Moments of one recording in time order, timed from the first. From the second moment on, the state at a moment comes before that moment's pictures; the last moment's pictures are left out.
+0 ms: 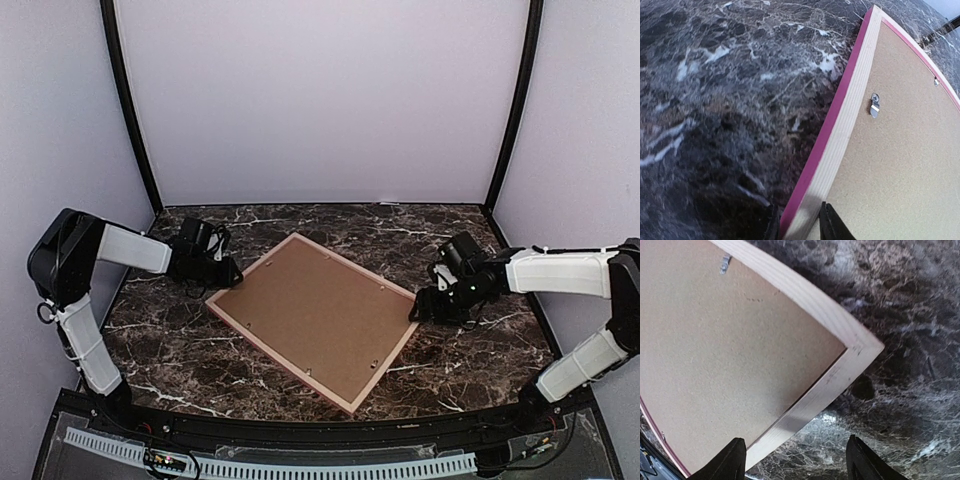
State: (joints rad) left arm -0.33 1.82 0.95 -0.03 0.18 -0.31; right arm 0.53 1.42 0.77 -0.49 -0.18 0.53
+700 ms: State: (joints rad) left arm -0.70 1.37 0.47 0.04 0.14 -0.62; right arm 0.57 1.35 0.60 -0.38 -0.02 0.62
